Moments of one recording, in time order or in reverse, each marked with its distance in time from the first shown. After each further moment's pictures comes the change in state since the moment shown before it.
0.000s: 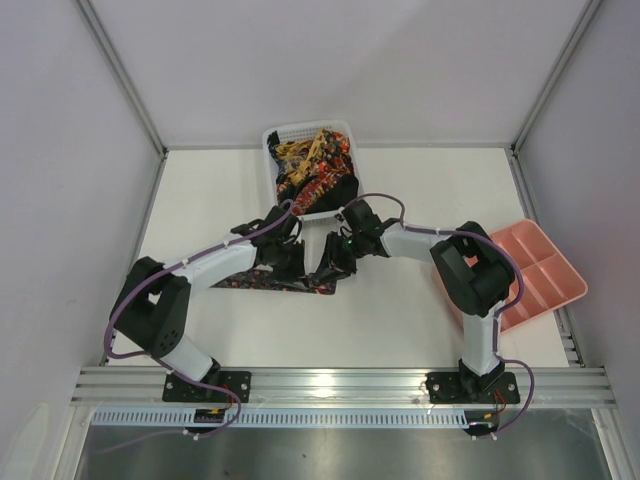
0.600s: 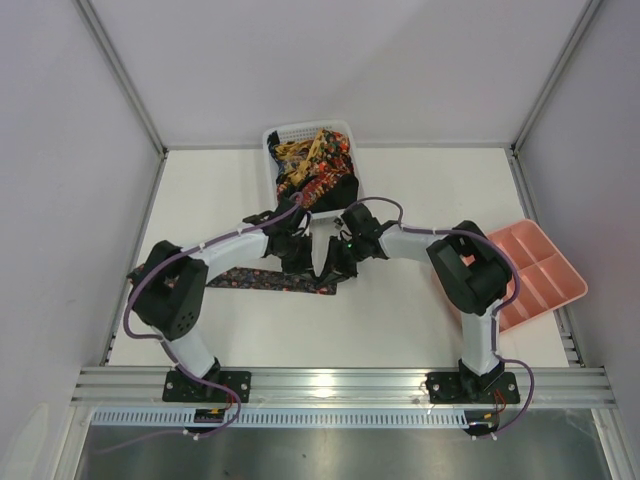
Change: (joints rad) left arm 0.000 0.124 0.111 0.012 0.020 -0.008; right arm 0.000 0.016 -0.016 0.006 -0.008 -0.013
